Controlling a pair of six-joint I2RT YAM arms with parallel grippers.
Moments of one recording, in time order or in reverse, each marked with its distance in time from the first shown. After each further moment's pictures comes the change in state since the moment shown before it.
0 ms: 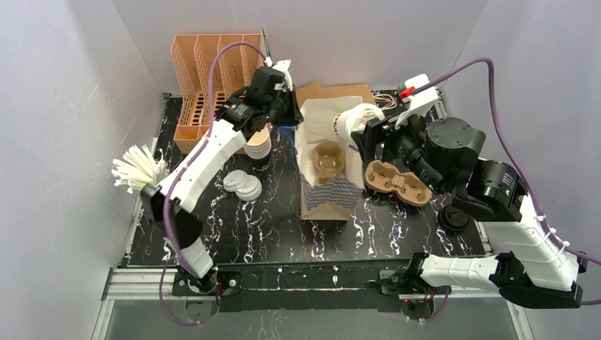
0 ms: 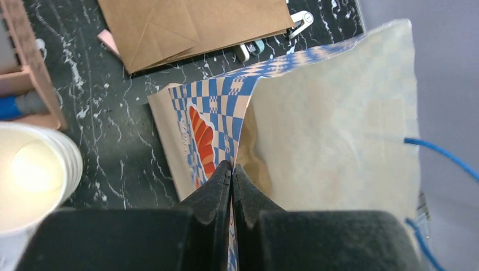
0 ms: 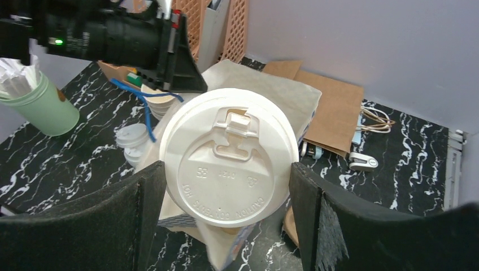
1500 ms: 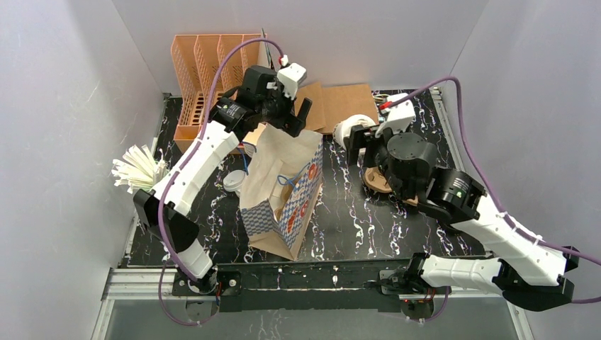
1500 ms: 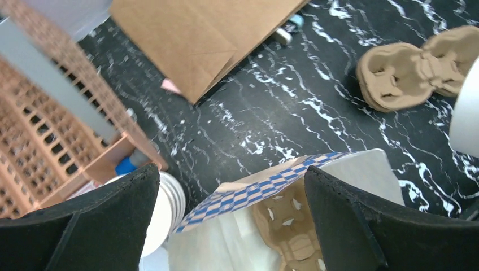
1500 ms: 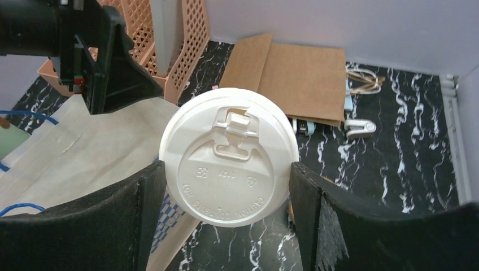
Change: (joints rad) left arm 0.022 -0.111 -0.051 -0.038 0.013 0.527; right arm 0.000 -0.021 -0.303 0.222 0.158 0.089
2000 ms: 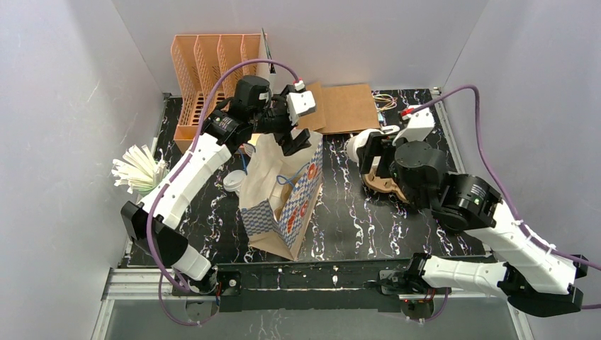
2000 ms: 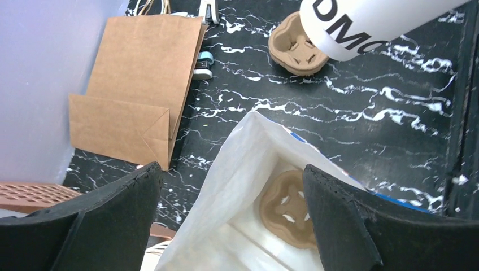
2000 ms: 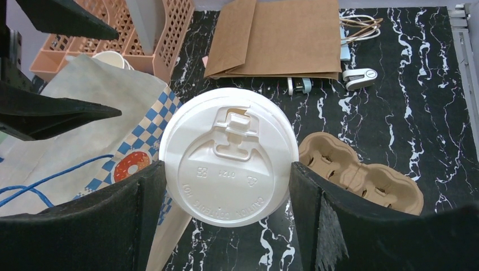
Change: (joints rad) left arm 0.000 -0.113 -0.174 0.125 0.473 0.439; right arm 0.000 -0.090 -0.009 -0.241 0.043 0.284
